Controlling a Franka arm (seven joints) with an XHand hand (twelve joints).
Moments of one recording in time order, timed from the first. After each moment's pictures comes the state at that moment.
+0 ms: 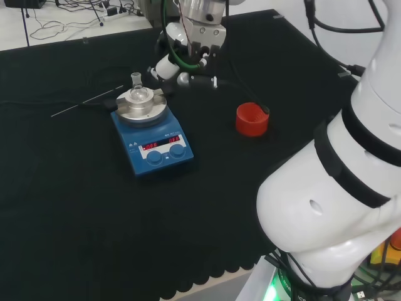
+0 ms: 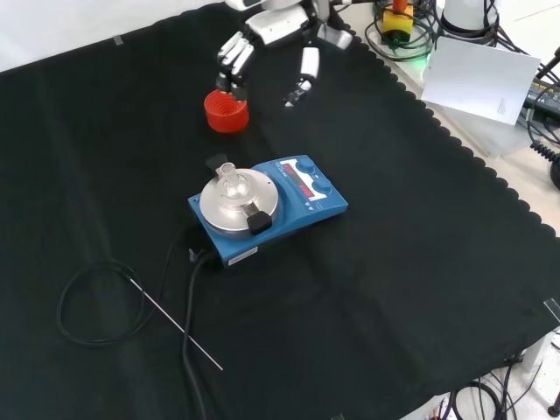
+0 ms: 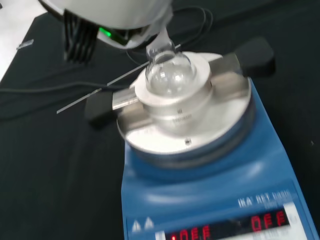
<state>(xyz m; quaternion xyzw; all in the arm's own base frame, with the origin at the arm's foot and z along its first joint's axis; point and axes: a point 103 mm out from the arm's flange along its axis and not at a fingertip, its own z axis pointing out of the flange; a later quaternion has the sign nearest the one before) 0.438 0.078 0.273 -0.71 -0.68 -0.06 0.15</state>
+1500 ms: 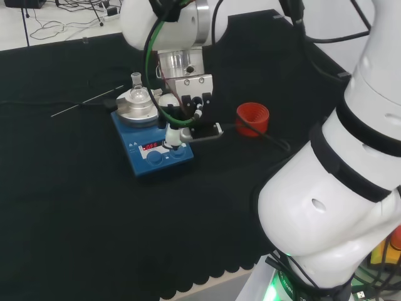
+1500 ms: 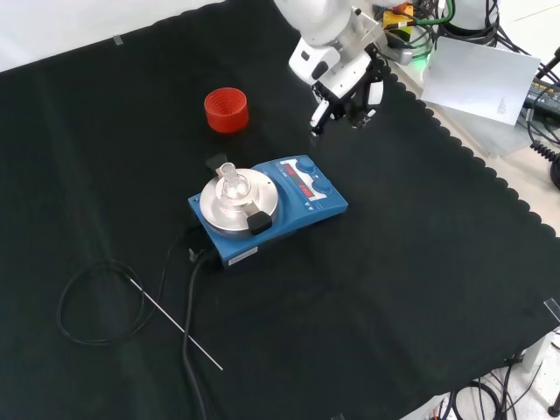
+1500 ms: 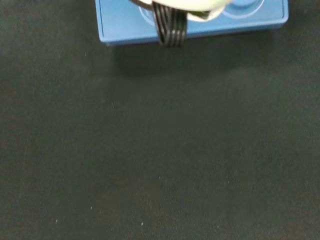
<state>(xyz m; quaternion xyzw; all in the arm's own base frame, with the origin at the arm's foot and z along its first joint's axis) 0.329 0.114 0.200 -0.67 -0.69 0.18 0.23</state>
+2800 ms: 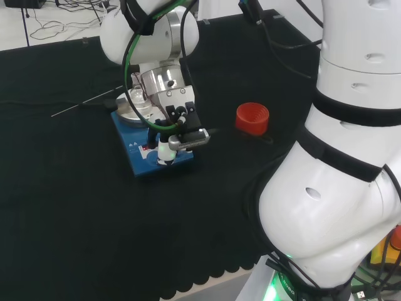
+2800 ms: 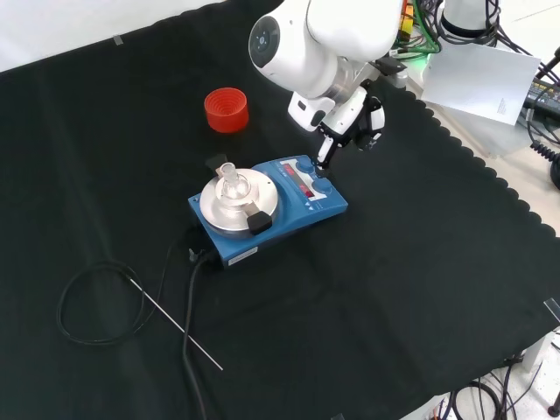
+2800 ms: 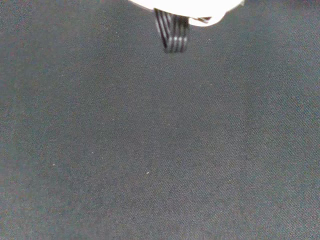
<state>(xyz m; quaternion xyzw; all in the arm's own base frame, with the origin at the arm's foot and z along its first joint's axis) 0.337 0.131 0.163 -0.63 -0.68 0.27 0.28</state>
